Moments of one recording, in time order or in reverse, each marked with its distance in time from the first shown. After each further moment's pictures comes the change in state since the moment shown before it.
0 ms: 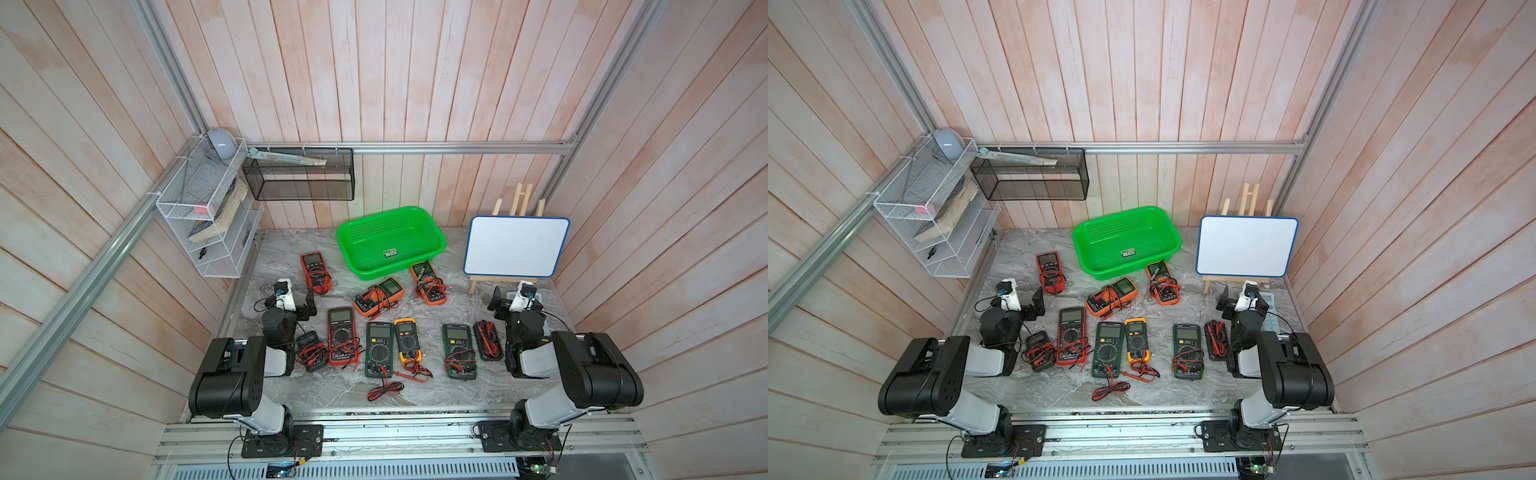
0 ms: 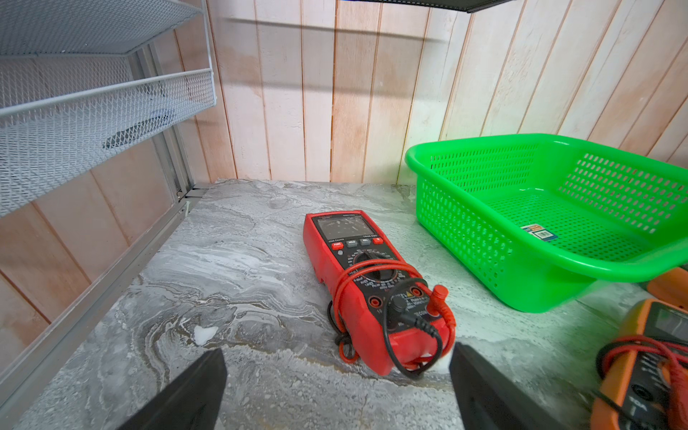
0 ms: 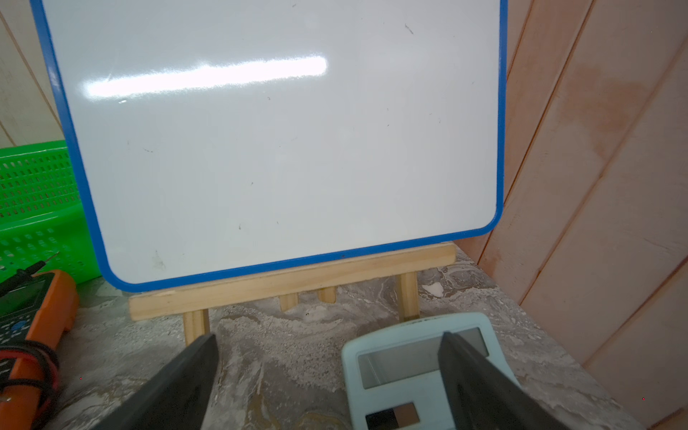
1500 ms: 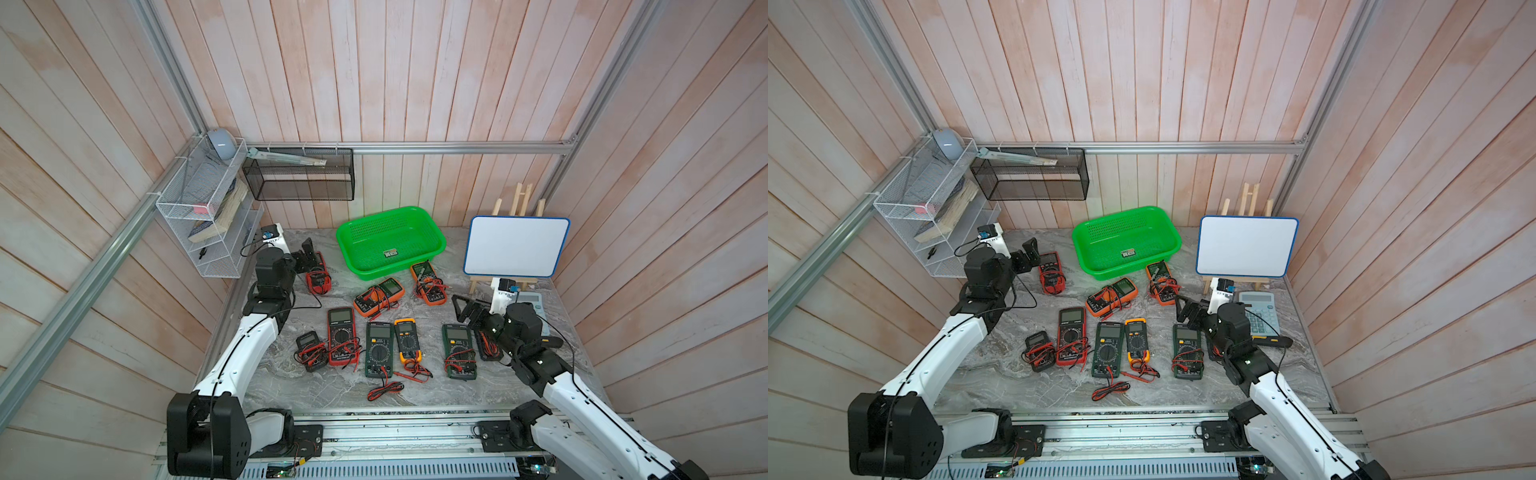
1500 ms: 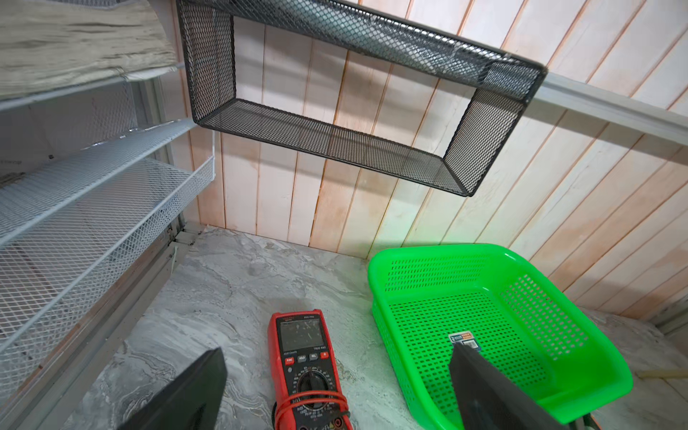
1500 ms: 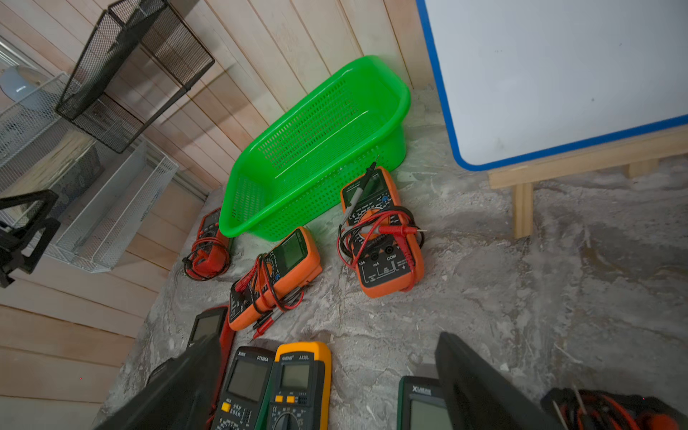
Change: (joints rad) left arm -0.114 -0.270 0.690 -1.063 -0.138 -0.222; right arm 0.470 -0.771 0.270 -1.286 -0.199 0.574
